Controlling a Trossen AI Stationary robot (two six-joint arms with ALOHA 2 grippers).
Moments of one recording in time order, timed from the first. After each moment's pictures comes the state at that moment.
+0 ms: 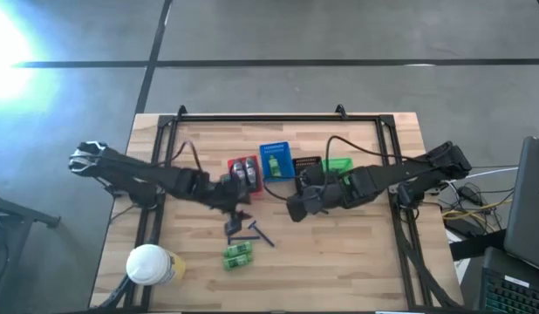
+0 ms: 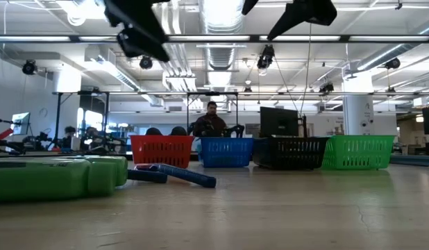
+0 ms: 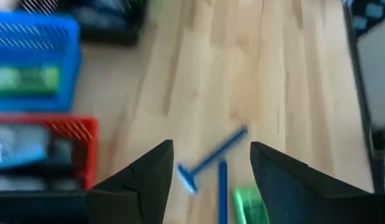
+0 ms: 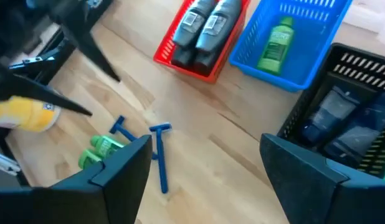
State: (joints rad) left arm -0.21 1.33 1.05 -0.50 -0.09 -0.39; right arm 0.28 1.57 1.47 -0.86 0.43 1.15
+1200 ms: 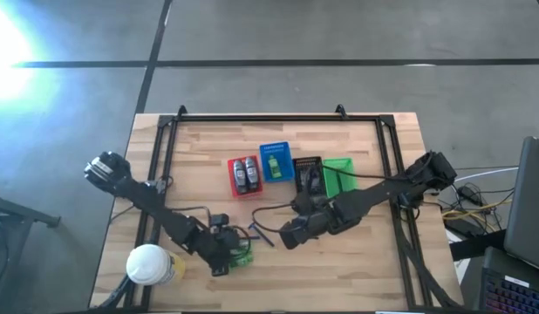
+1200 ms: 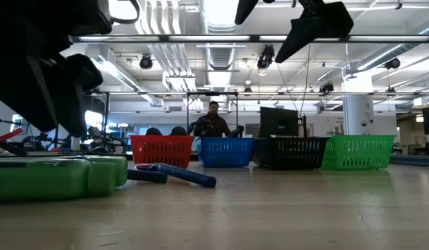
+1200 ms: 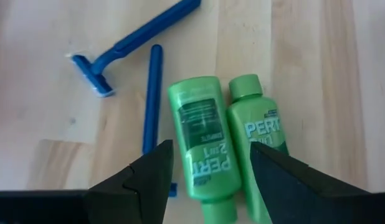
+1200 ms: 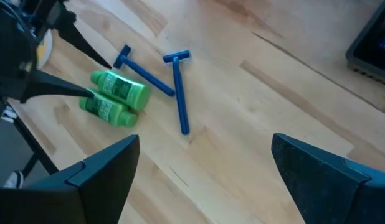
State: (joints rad) left arm -0.61 1.56 0.90 -0.39 -0.28 -0.66; right arm 0.38 1.74 1.48 -0.82 0.30 1.30
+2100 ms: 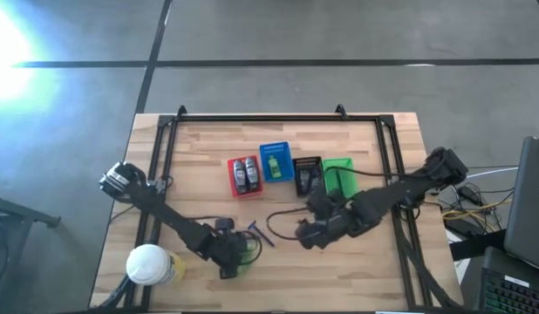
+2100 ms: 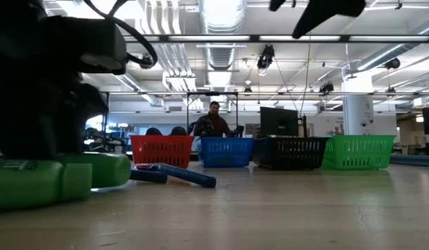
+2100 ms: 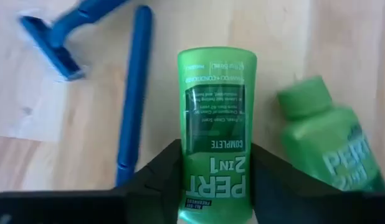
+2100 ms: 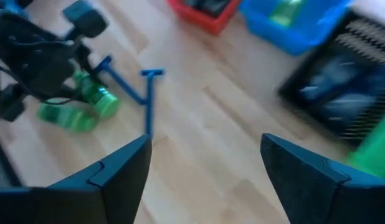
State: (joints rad) left arm -0.59 1.74 0.98 -0.41 -0.22 -0.70; right arm 0.45 1.63 1.48 -0.99 0.48 1.18
